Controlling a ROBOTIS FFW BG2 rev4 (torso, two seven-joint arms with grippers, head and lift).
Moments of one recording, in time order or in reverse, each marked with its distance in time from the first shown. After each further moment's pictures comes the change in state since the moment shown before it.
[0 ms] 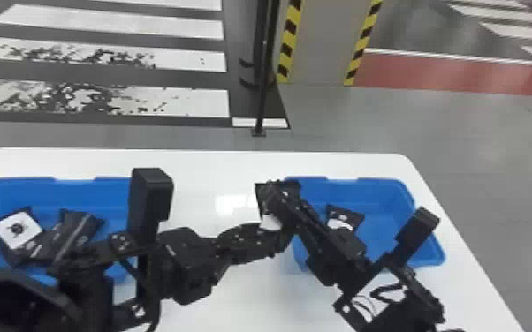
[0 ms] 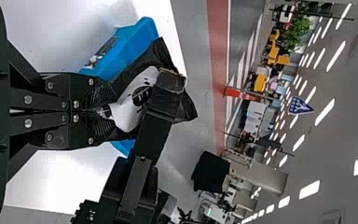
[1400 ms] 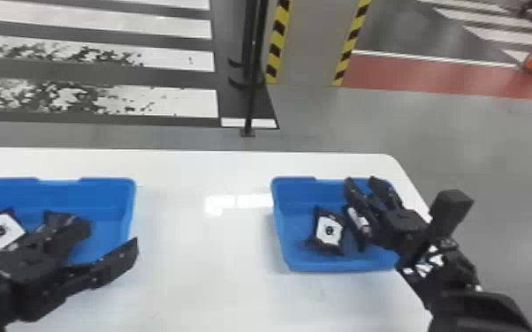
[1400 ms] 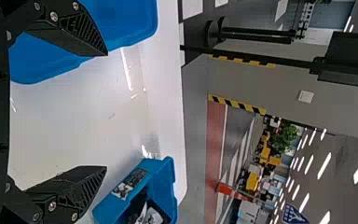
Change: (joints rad) left arm 0.210 -0.053 0.425 -0.043 -0.088 -0.042 -0.009; right arm -0.224 -0.017 -0.292 0.397 0.380 -0.127 -0.065
